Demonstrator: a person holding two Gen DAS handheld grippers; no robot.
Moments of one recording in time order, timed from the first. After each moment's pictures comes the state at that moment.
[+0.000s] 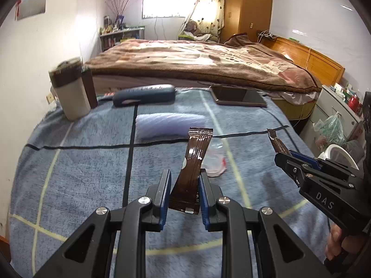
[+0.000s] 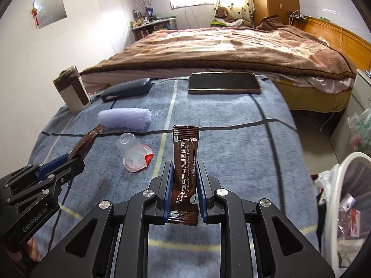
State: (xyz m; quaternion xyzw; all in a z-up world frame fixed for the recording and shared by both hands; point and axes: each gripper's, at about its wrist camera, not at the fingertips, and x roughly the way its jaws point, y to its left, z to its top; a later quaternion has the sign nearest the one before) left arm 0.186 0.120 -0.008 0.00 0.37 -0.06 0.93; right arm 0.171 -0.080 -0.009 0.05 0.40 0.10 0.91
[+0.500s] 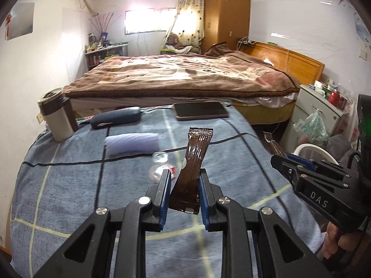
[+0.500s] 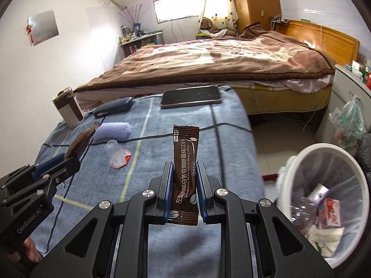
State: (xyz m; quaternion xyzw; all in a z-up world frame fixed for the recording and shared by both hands) left arm 0.153 0.060 0.025 0.02 0.34 -0.10 0.94; right arm 0.135 -0.138 0.014 0.07 0.37 0.07 0.92
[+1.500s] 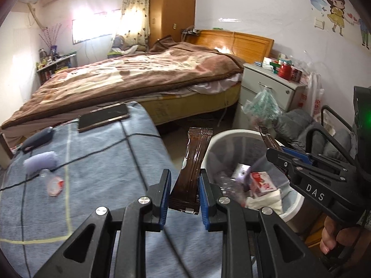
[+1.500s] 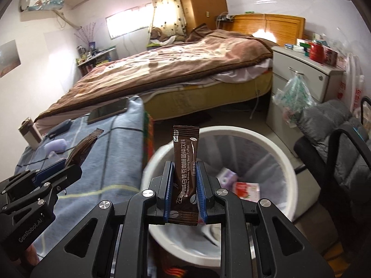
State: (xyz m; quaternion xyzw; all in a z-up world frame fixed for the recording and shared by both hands) left arm 0.131 -0.120 0.019 0.06 0.34 -0.23 0.91; right arm 0.083 -0.288 0.011 0.11 0.36 -0.05 0.93
